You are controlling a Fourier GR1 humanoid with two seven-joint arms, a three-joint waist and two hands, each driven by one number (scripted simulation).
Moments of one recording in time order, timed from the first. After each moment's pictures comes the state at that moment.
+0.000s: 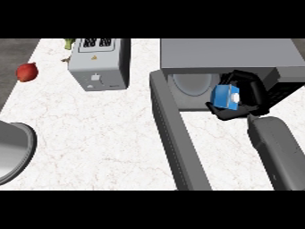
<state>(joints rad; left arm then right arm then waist) 0.62 0.02 0.18 -2.31 0.35 -0.28 -0.13 -0.53 -0.23 0.00 -0.93 -0.11 0.12 -0.62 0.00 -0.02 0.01</state>
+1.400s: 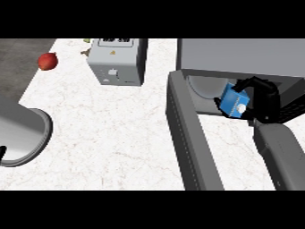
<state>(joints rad) 0.48 0.07 0.15 -2.24 0.37 -0.32 -0.09 -0.48 -0.23 -0.05 -0.93 -0.06 -0.17 -0.94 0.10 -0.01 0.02</state>
